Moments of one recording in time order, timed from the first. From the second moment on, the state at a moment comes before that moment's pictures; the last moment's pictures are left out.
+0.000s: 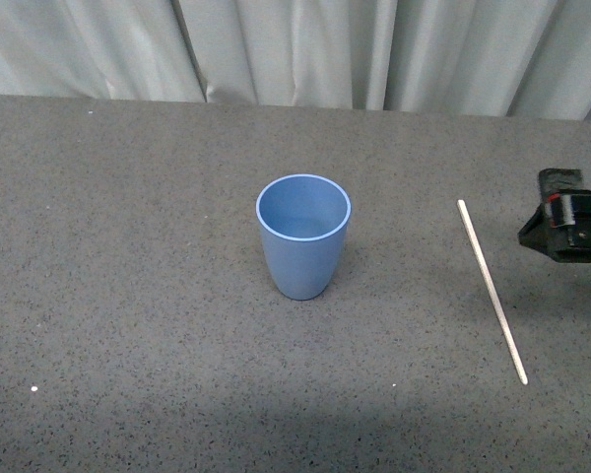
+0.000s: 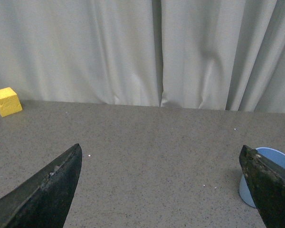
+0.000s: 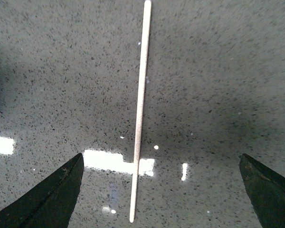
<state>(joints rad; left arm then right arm) 0.00 0.00 0.02 0.00 0.00 0.00 0.09 1.78 0.83 -0.07 -0.11 0.03</state>
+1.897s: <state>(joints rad) 0.00 0.00 0.02 0.00 0.00 0.00 0.20 1.80 0.86 0.27 -0.09 0.09</state>
